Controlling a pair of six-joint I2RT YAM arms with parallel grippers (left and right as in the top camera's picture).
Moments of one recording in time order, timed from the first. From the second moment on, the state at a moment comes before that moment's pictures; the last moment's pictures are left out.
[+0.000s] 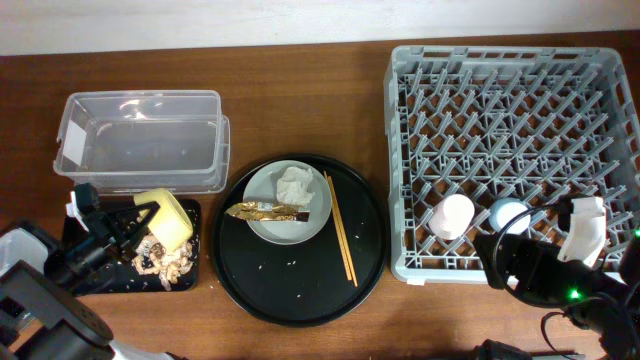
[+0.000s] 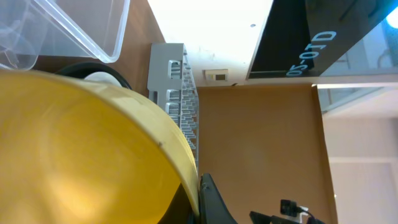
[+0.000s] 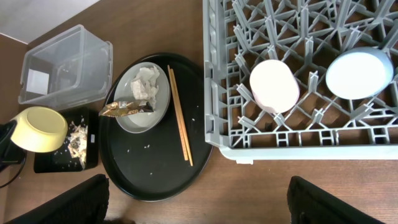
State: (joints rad) left arm 0.78 1.80 1.05 -1.55 1.44 0.80; right arm -0.38 0.84 1.39 -1.54 -0.56 0.03
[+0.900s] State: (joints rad) left arm -0.45 1.29 1.10 -1.18 0.28 -0.28; right arm -0.38 0.84 1.39 -1.54 -0.56 0.03
